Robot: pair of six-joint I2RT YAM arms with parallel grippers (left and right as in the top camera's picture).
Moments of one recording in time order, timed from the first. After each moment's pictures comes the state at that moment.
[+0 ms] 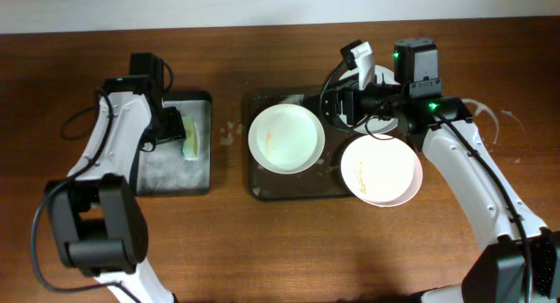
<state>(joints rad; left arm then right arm) 0.02 1.95 1.54 -1.03 -0.18 -0.23 0.16 1.61 1.30 -0.41 -0.83 0.03</state>
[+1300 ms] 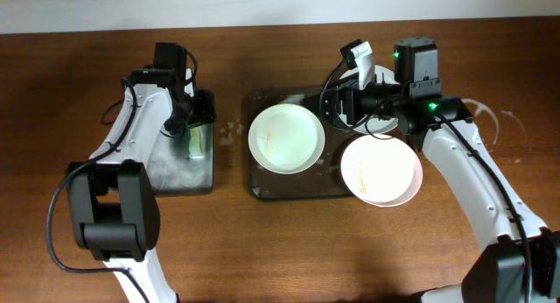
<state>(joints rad) -0.07 2.03 1.61 -0.89 0.11 -0.33 0.16 1.61 1.30 -0.40 -0.84 0.03</state>
